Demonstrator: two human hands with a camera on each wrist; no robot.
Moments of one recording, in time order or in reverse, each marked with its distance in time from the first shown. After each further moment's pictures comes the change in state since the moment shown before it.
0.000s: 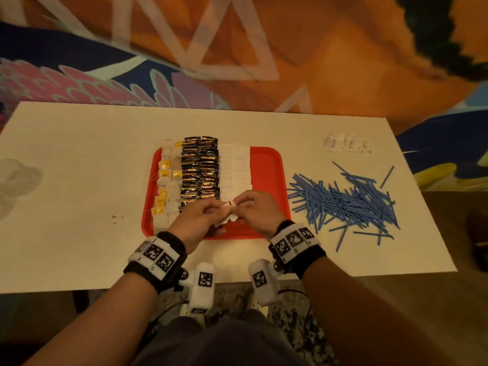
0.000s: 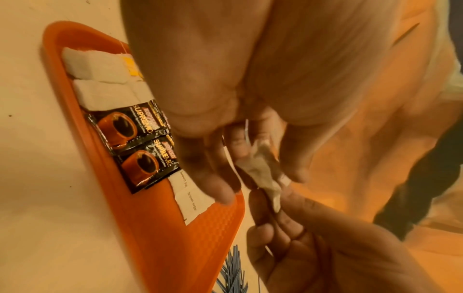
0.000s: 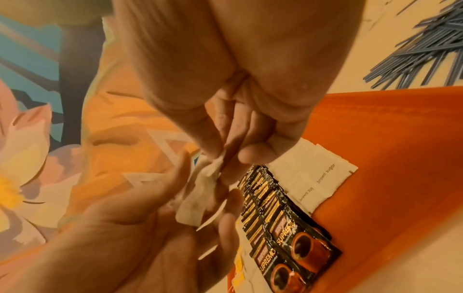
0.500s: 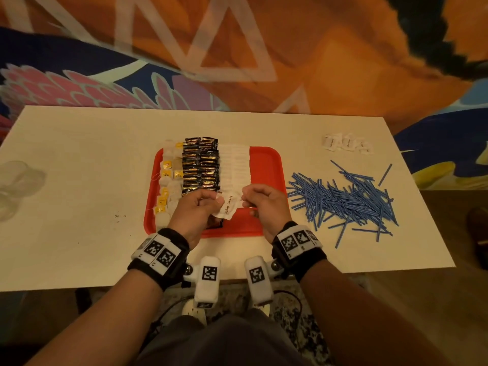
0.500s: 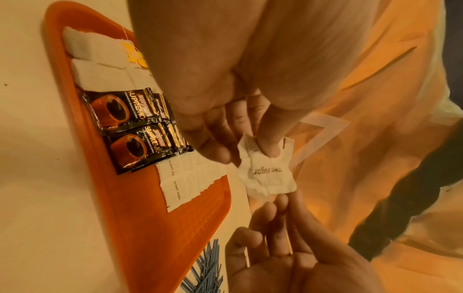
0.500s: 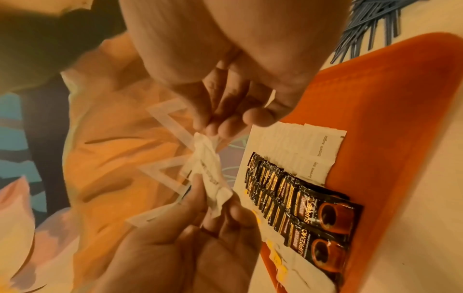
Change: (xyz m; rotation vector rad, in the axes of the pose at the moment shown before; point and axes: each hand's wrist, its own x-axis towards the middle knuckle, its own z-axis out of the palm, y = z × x) left_hand -0.005 0.004 0.003 -0.138 0.139 0.098; right_hand -0.017 0.001 -0.002 0.536 0.237 0.069
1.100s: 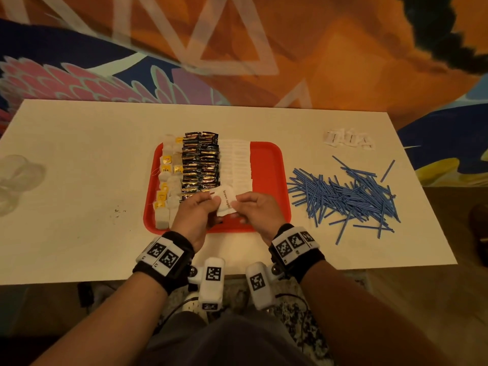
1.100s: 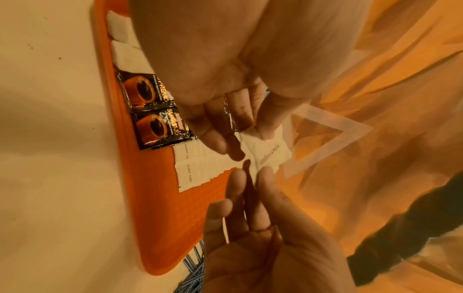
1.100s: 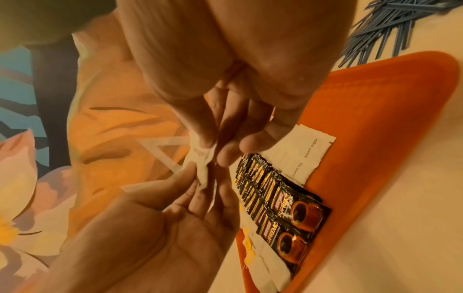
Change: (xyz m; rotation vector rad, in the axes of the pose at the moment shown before) left_hand -0.001 -0.017 0.005 -0.151 0.062 -0.088; right_hand -0.005 0.013 0.005 -0.169 -0.176 0.048
